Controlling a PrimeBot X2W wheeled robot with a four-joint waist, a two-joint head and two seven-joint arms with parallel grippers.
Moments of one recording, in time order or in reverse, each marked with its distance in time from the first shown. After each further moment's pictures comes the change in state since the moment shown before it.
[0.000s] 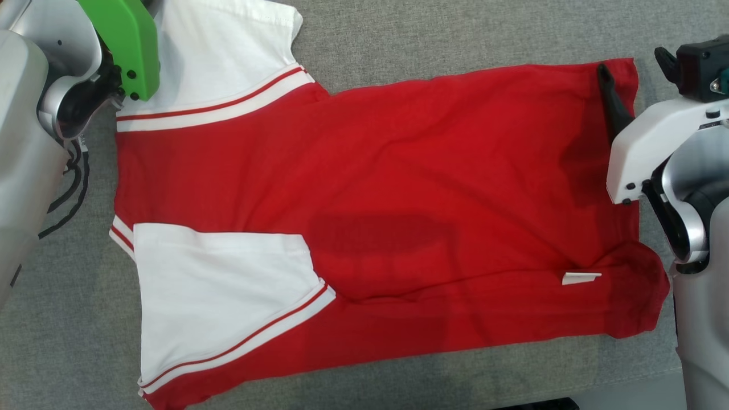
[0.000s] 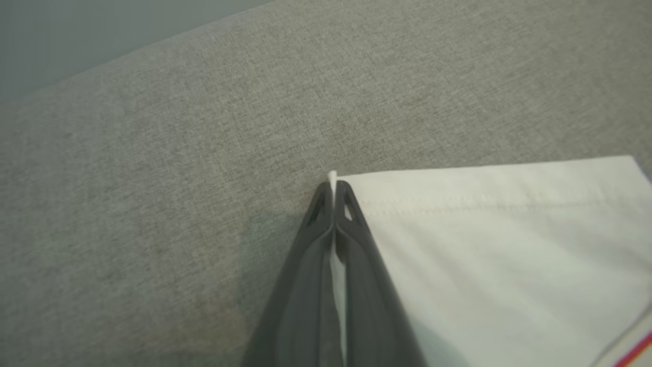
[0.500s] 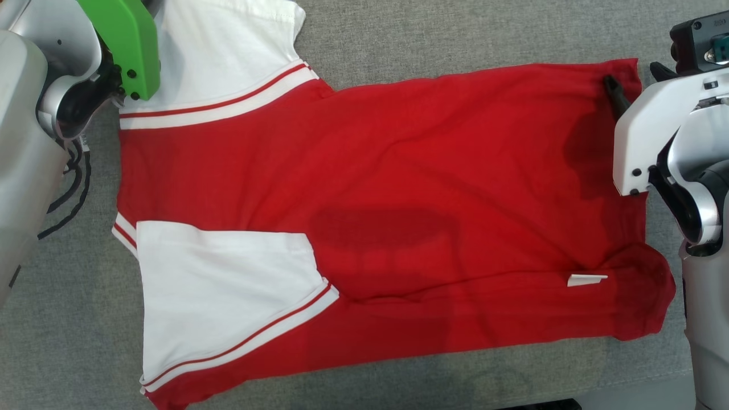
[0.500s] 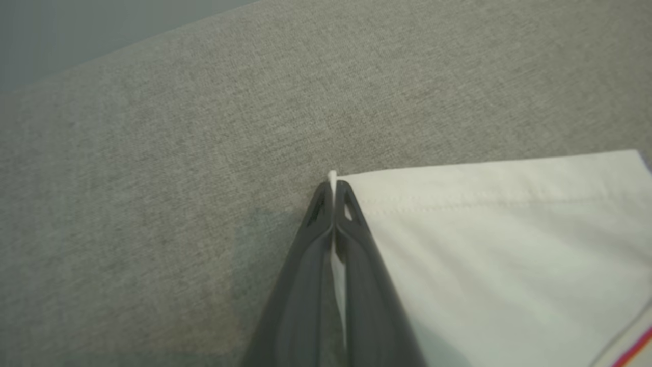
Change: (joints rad) left arm 0.003 0.005 0.000 -0.016 -0.011 0.007 0.004; right arm -0.058 -0.028 0.013 0.004 0.039 0.000 0.266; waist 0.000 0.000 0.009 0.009
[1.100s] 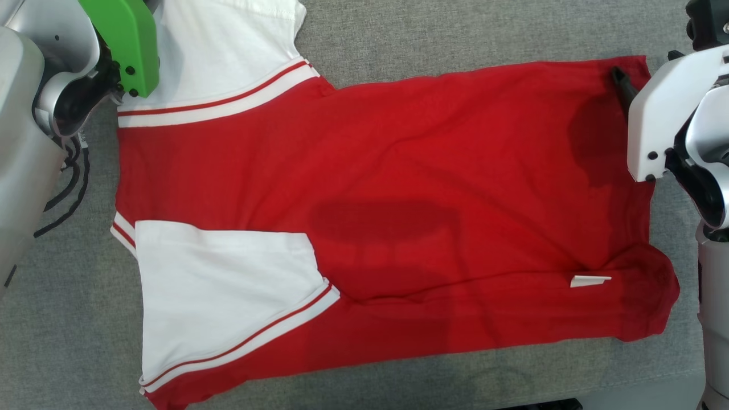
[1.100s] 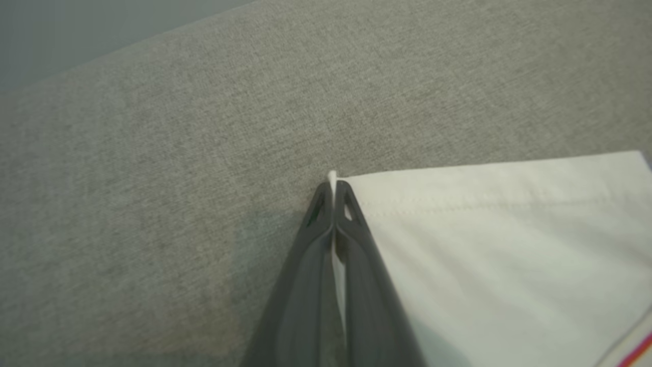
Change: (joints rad) left arm -0.004 0.009 -0.003 -0.018 -0.004 0.008 0.009; right arm -0.047 -0.022 -0.002 -0.049 0.029 0.000 0.139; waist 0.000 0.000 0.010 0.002
